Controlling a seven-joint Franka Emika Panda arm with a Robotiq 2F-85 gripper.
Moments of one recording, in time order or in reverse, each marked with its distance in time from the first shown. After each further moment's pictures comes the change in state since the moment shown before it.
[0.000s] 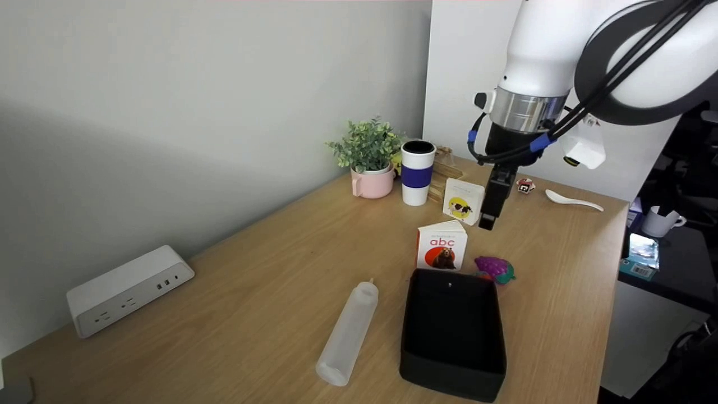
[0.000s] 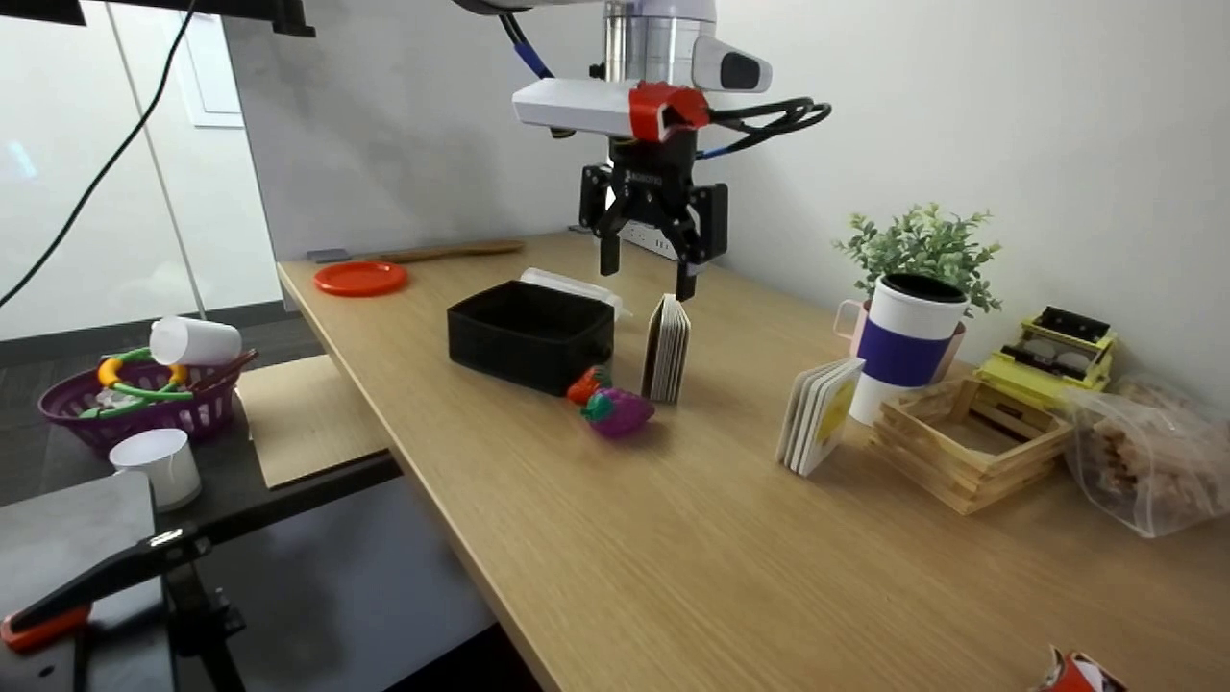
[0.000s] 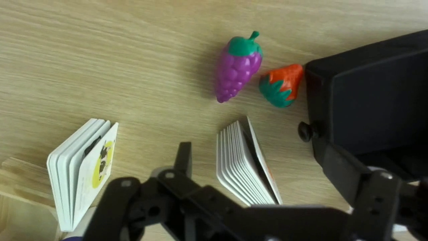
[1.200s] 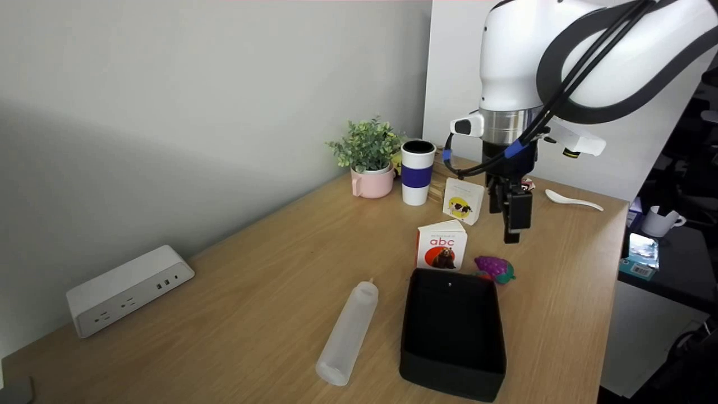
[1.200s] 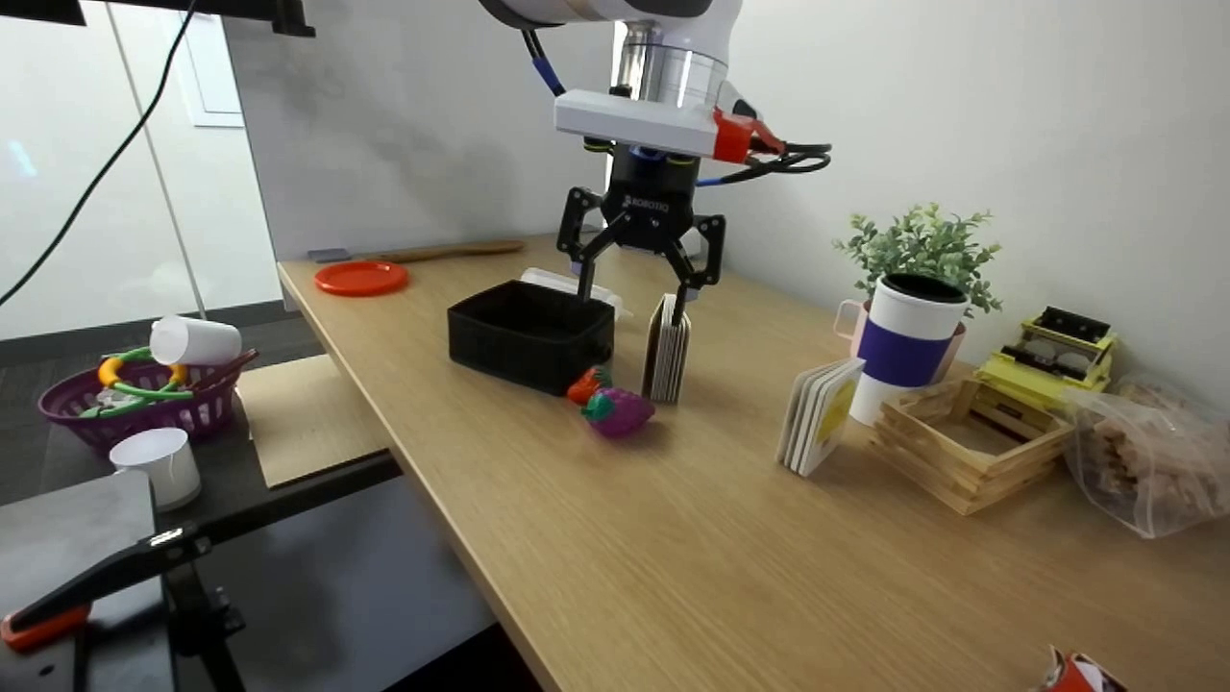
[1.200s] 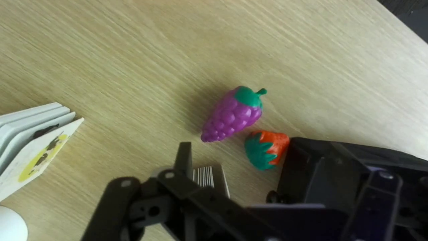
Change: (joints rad) arm -0.024 0.094 0.022 0.124 -0.004 -0.241 -0.428
